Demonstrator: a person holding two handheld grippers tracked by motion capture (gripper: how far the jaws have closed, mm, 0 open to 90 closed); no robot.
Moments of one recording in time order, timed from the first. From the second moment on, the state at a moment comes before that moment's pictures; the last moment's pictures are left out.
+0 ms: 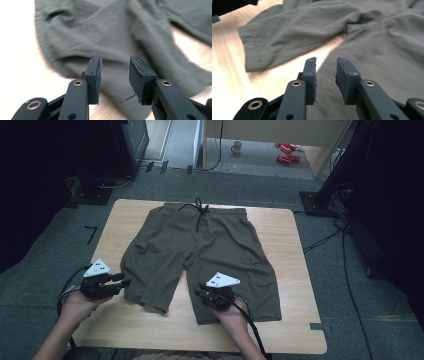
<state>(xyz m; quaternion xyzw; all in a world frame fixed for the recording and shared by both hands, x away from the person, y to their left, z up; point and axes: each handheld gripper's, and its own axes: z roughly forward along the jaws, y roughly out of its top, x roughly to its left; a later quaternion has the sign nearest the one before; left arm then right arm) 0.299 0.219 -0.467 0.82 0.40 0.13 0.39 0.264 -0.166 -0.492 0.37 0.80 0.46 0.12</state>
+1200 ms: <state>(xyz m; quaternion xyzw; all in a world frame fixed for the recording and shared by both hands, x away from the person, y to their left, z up) 0.356 0.227 -0.507 0.79 0.48 0.16 0.34 0.277 -0.056 -0.520 0.28 0.85 0.44 0.06</state>
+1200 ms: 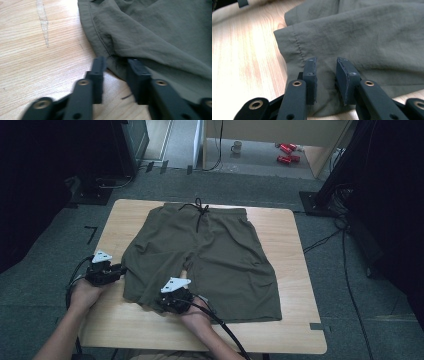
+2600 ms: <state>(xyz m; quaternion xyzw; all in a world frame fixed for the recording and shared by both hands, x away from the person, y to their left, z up) 0.359 0.149 -0.455 0.83 0.38 0.13 0.39 0.280 -0.111 -0.517 0.30 0.86 0.39 0.12</state>
